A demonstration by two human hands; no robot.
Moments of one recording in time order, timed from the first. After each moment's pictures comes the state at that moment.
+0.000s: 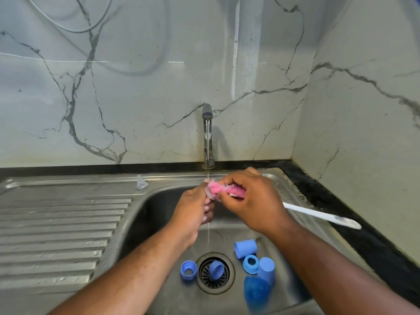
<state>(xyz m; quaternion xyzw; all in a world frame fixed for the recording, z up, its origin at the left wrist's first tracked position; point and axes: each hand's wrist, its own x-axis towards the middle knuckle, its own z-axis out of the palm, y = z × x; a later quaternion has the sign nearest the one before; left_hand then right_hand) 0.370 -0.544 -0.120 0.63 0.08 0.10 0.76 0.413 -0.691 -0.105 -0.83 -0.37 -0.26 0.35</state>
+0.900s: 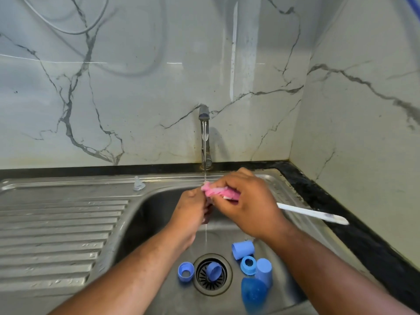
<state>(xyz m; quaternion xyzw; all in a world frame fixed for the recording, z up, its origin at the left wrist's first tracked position) 0.364 -0.550 -0.115 0.70 0.07 0.11 0.70 0.407 -0.691 -0.101 -0.82 -0.39 -0.25 0.34</state>
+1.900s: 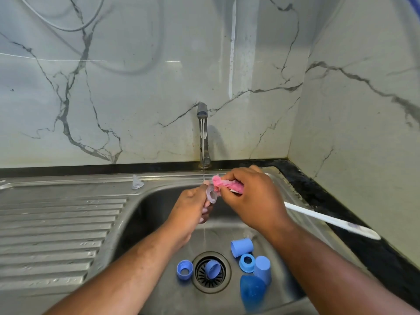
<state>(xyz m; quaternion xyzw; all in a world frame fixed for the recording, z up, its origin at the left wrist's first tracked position) 0.371 -0.542 -0.122 0.72 0.03 0.09 0.69 0.414 -0.695 -0.104 -0.86 -0.28 -0.28 0.30</state>
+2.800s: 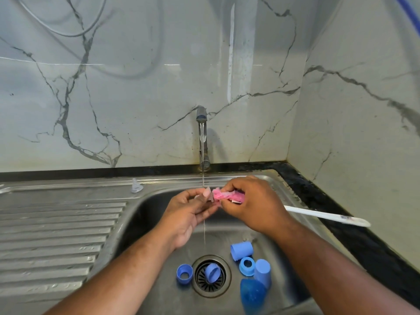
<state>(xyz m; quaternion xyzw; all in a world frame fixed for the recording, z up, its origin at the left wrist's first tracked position) 0.384 -0.525 -0.138 0.52 0.04 0.05 0.85 0.428 -0.704 -0.112 -0.87 -0.32 -0.20 0.32</state>
